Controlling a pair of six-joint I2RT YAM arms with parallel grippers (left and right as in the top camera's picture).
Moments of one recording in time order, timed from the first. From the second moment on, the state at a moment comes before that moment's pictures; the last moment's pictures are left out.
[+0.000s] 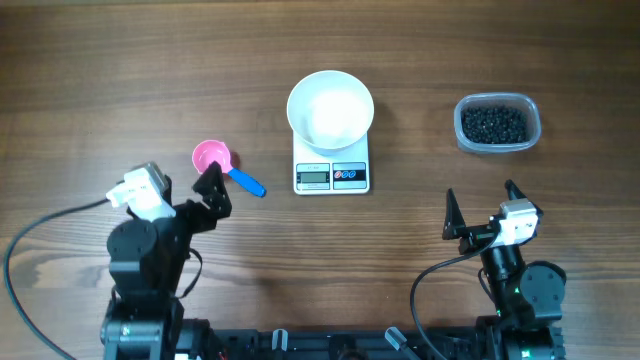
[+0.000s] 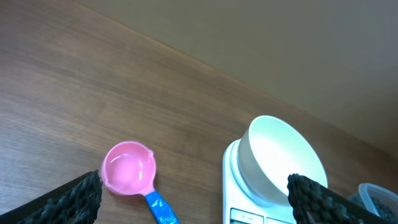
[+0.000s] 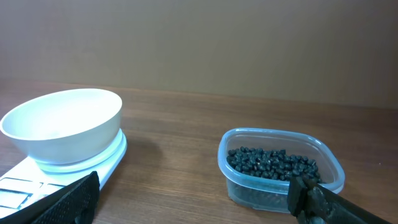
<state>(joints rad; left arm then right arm) -0.01 0.51 0.48 -0.31 0.07 -0.45 0.05 0.01 0.06 -0.12 -0.10 -0.03</state>
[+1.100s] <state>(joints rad) -0.01 0.65 0.58 -0.59 0.35 -0.60 0.05 0.01 0.06 -0.12 -0.10 -0.03</state>
